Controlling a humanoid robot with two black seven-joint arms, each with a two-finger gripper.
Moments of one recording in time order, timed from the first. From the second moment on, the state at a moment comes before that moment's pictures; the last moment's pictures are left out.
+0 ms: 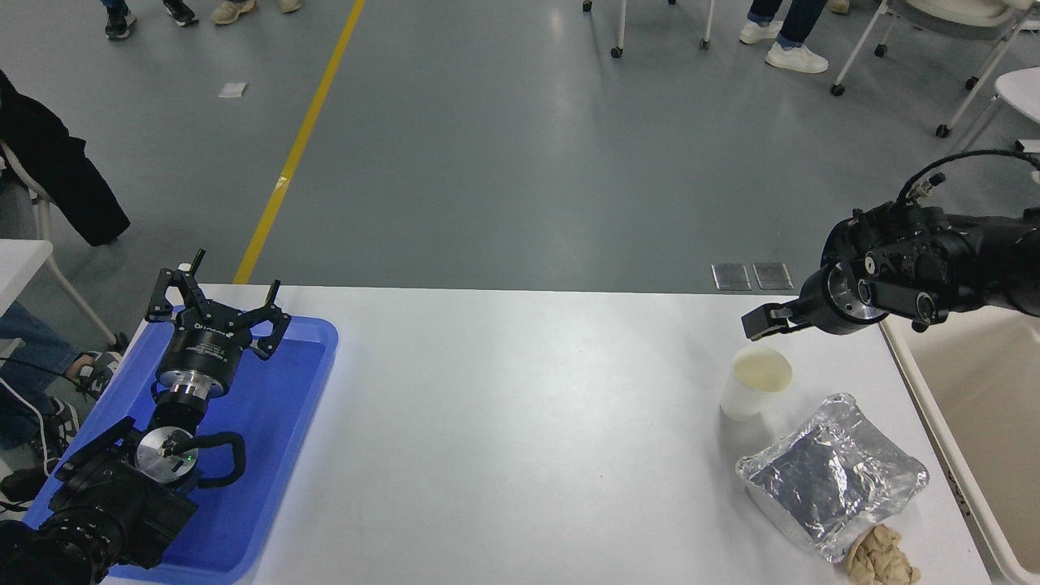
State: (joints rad) left arm -0.64 0.19 -0.89 -0.19 -0.21 -0.79 -0.32; right arm 1.47 -0.28 -1.18 0.77 -0.54 0.35 0.15
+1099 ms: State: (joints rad) left arm -0.64 0.19 -0.89 -0.19 -0.21 -0.79 -0.33; right arm 1.29 -0.27 -1.10 0.68 -0.59 0.29 0.16
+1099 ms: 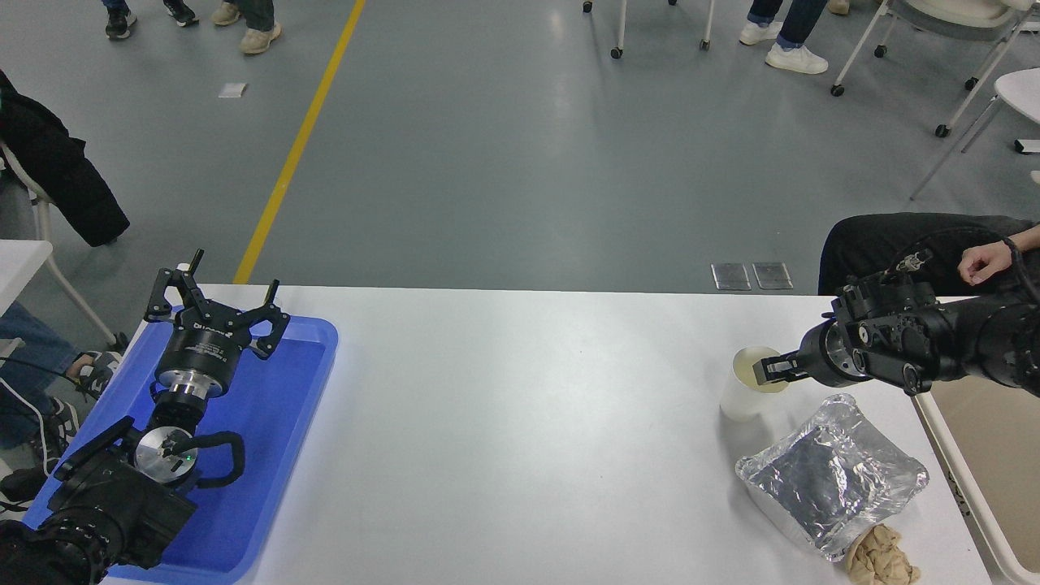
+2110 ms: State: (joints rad) left arm -0.64 0.19 -0.89 -0.19 -0.21 -0.79 -0.32; right arm 1.83 -0.46 -1.20 1.06 -0.59 0.45 0.16
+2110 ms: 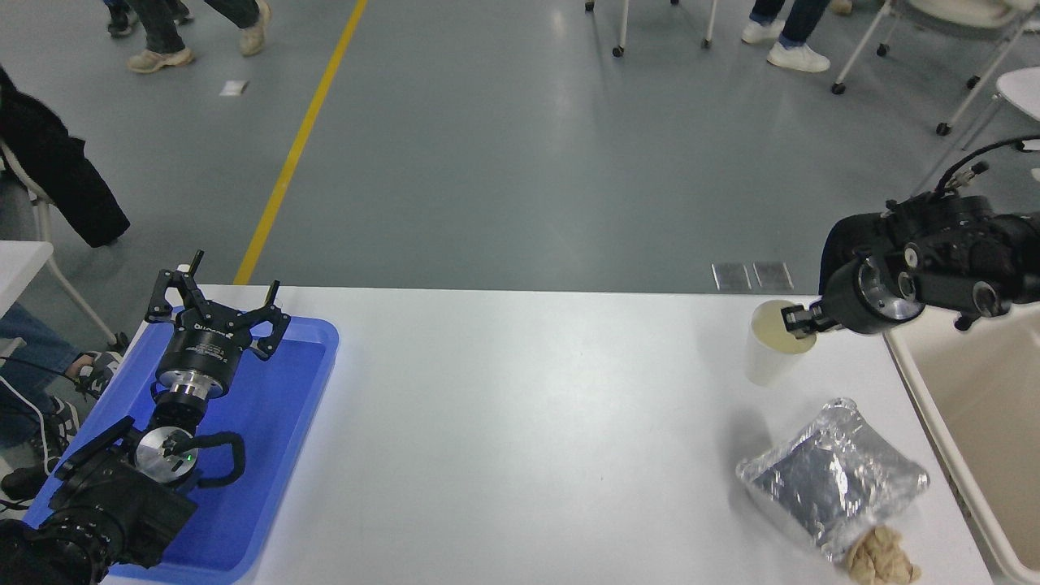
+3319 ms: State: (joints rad) left arm -0.64 0.19 -0.89 -0.19 -0.21 -0.79 -0.32; right arm 2.02 -0.70 -1.42 0.89 -0.68 0.64 0.16
